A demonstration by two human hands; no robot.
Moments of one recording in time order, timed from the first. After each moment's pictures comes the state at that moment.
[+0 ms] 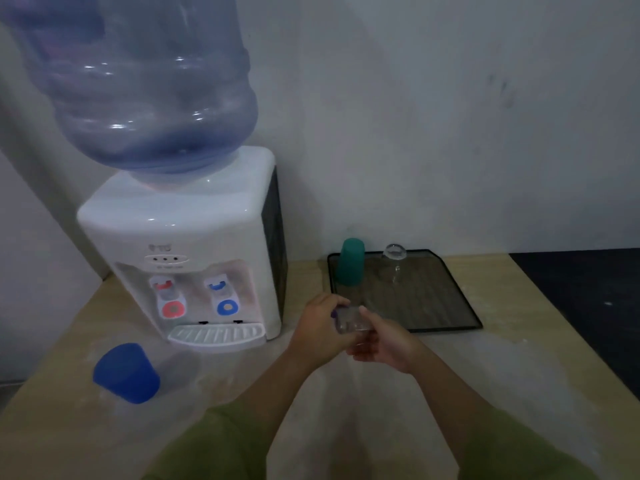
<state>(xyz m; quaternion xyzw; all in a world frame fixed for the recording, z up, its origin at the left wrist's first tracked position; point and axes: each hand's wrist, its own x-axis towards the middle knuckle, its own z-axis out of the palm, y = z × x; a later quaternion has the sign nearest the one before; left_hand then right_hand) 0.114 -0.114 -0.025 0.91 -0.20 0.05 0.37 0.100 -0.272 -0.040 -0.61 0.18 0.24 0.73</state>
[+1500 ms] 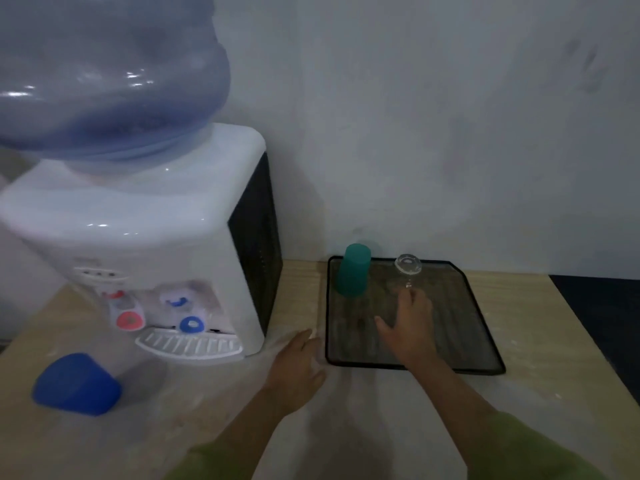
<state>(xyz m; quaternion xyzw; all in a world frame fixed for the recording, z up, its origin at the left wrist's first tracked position) 0.163 -0.117 -0.126 0.96 -0.11 -0.11 0.24 0.199 -0.332 -0.072 -0.97 0.10 -0.07 0.22</state>
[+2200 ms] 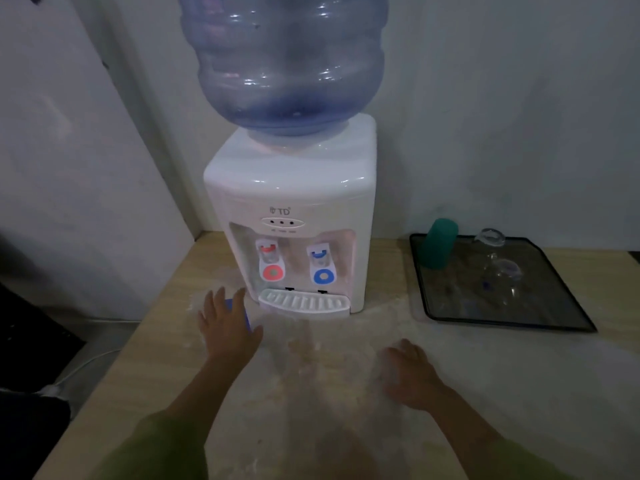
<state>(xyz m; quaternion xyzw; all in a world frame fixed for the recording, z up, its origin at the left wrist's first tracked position) 0.090 0.161 -0.062 0.98 0.16 0.06 0.10 0.068 -0.148 -0.122 -0.95 -0.02 0.25 0.16</state>
